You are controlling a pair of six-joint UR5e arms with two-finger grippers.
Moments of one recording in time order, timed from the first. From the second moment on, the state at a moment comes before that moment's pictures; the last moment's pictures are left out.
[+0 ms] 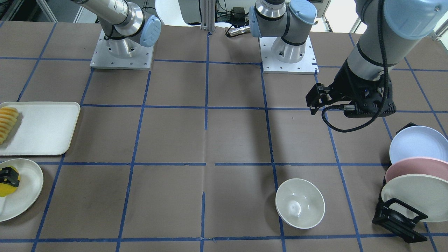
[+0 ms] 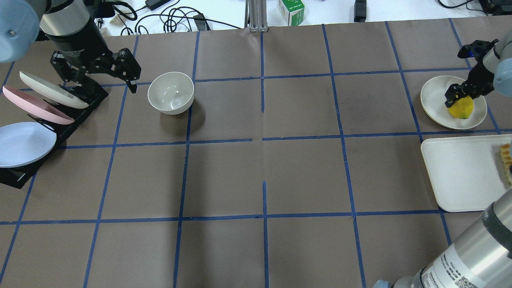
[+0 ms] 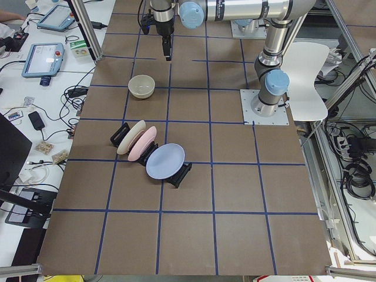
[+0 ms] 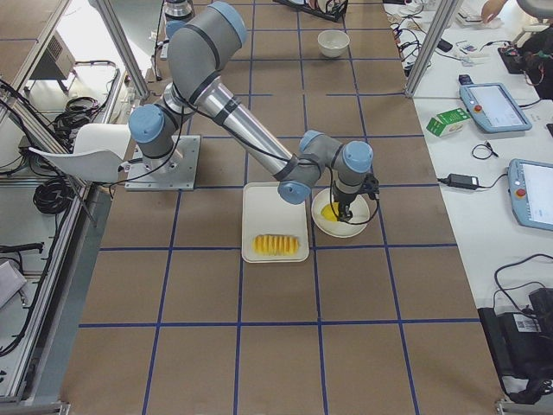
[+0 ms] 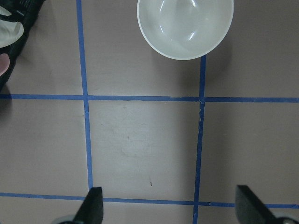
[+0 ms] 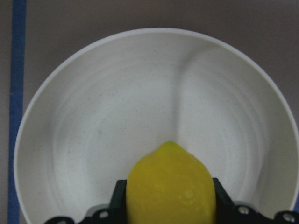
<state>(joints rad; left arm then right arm) -1.47 -1.69 -1.47 -1.61 1.64 0.07 1.02 -0.98 1.55 -2.16 -1.57 -0.69</state>
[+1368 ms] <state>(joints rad) -1.47 -1.68 -1.49 -1.60 1.63 0.07 1.08 -1.50 1.49 -1.56 -1.56 -0.60</state>
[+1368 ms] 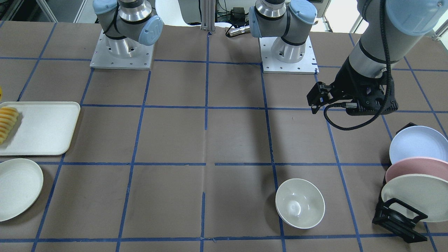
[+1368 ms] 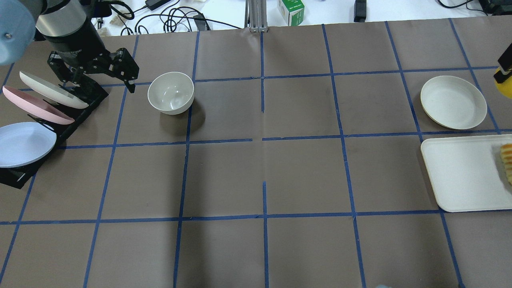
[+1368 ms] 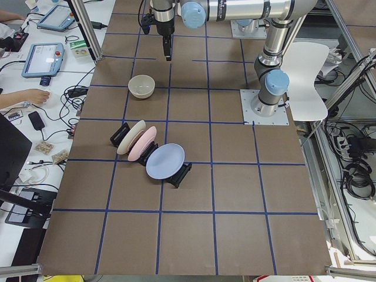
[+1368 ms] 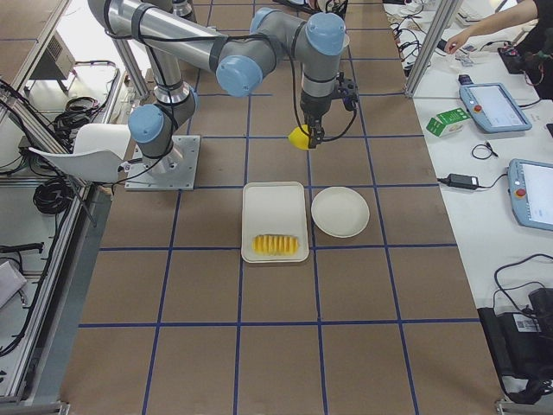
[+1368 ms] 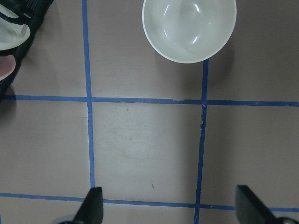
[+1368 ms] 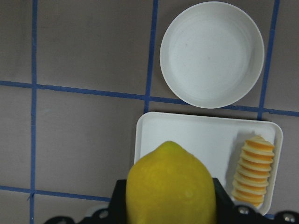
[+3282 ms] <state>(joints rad) -1.38 -1.91 -1.54 -1.19 1.54 0.18 1.62 -1.49 1.50 -1.63 -1.54 0.05</state>
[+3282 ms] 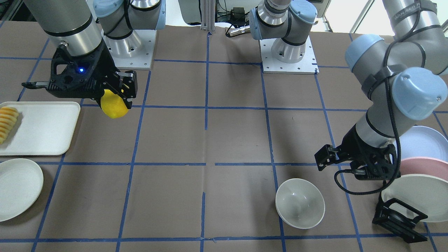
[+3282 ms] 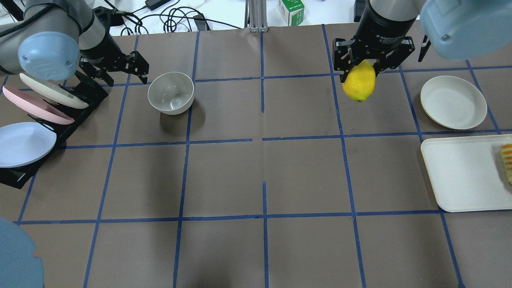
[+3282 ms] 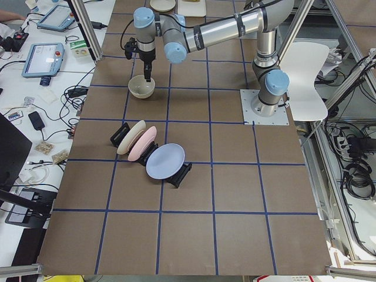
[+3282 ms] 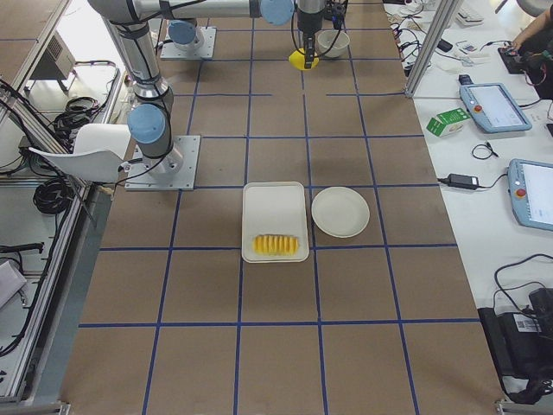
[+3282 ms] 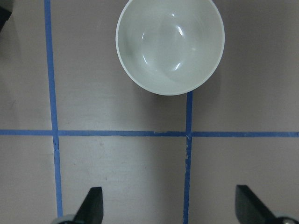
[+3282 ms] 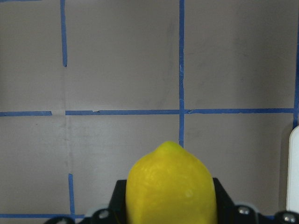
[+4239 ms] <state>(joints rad) -1.36 -2.17 -1.53 -0.99 1.52 0.20 1.62 -1.49 1.50 -1.63 -1.55 0.05</state>
